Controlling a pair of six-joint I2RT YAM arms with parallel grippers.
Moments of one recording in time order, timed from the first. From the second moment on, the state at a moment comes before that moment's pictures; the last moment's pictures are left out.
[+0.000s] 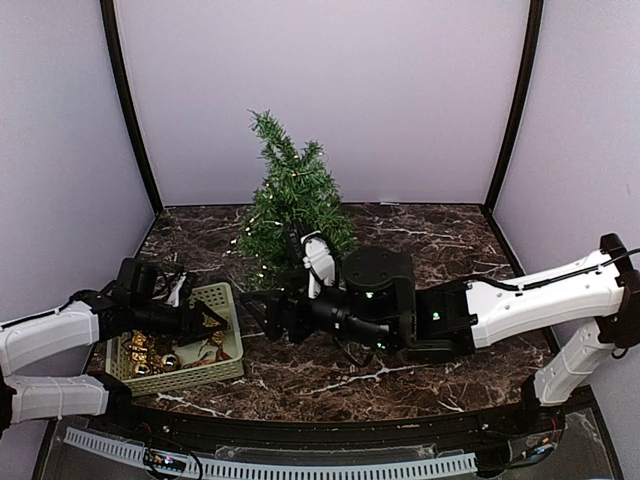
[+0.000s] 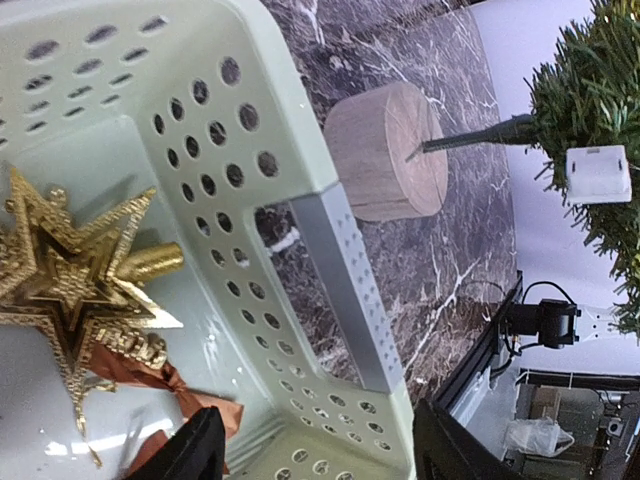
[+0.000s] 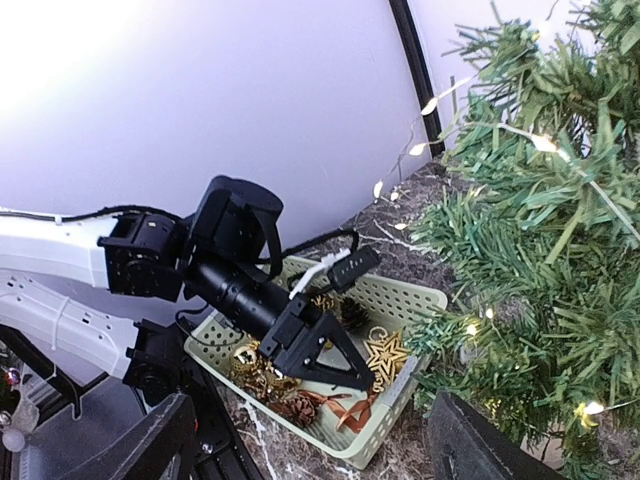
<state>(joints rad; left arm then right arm) -0.33 0.96 0.41 -0.29 0.62 -0.59 1.42 1.57 1.16 0.24 0.34 0.40</state>
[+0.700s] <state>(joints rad) -0.79 1.05 0.35 -0.04 0.62 -0.78 1.42 1.43 0.98 0.31 0.48 0.39</state>
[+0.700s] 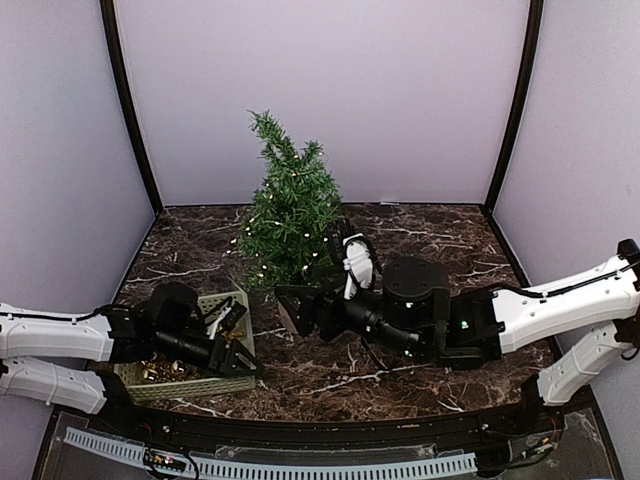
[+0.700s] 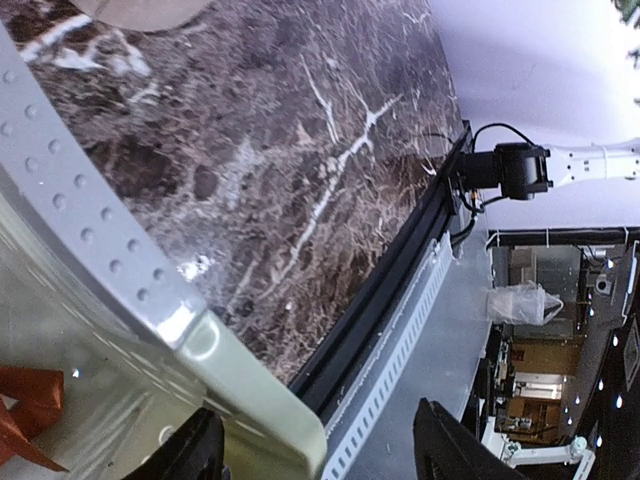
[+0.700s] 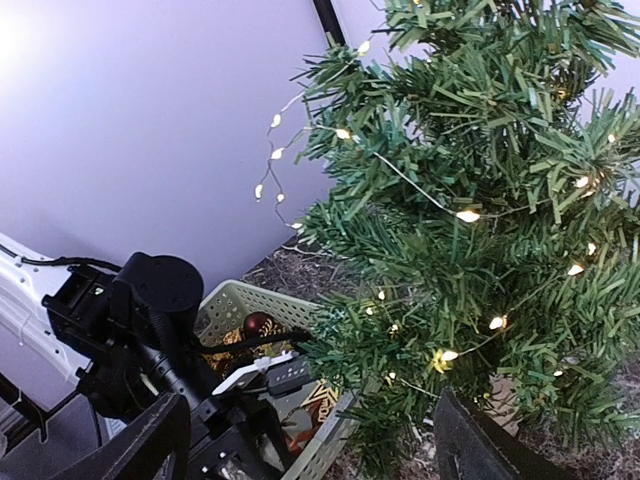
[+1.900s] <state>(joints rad) -0.63 0.88 0.54 -0.69 0.10 -0.86 1.36 1.25 0.73 0.39 0.58 0.44</state>
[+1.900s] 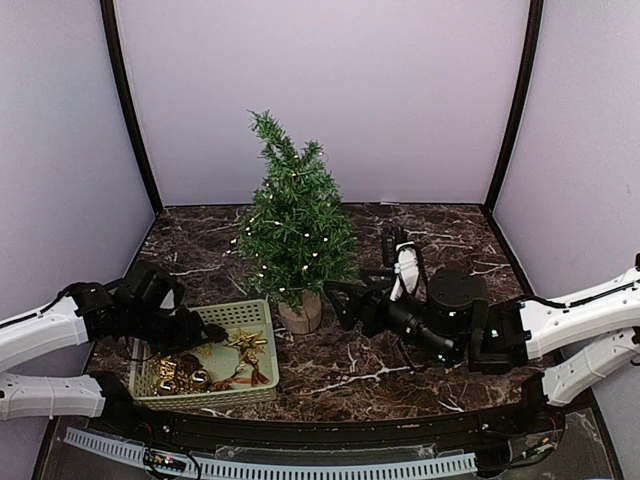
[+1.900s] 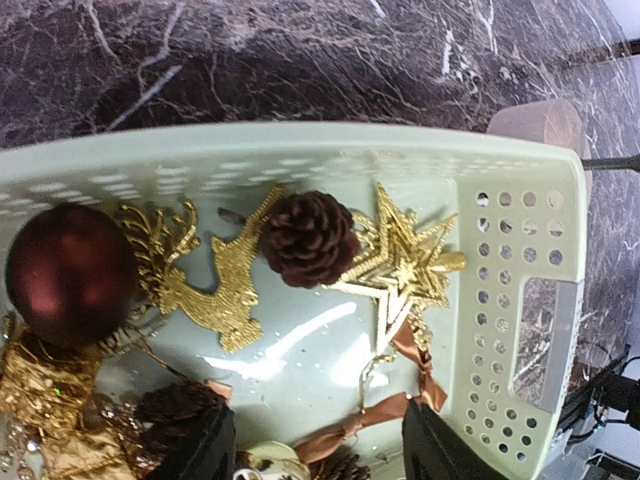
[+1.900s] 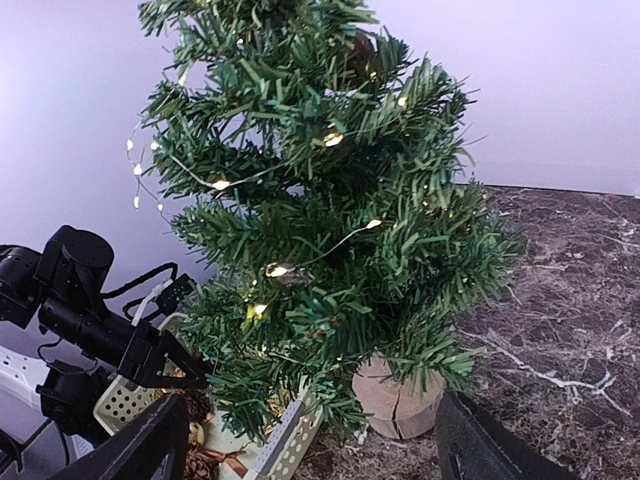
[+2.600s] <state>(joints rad) -0.56 1.20 0.61 -0.49 0.17 -0.68 1.26 1.14 0.61 0.43 0.58 0.46</state>
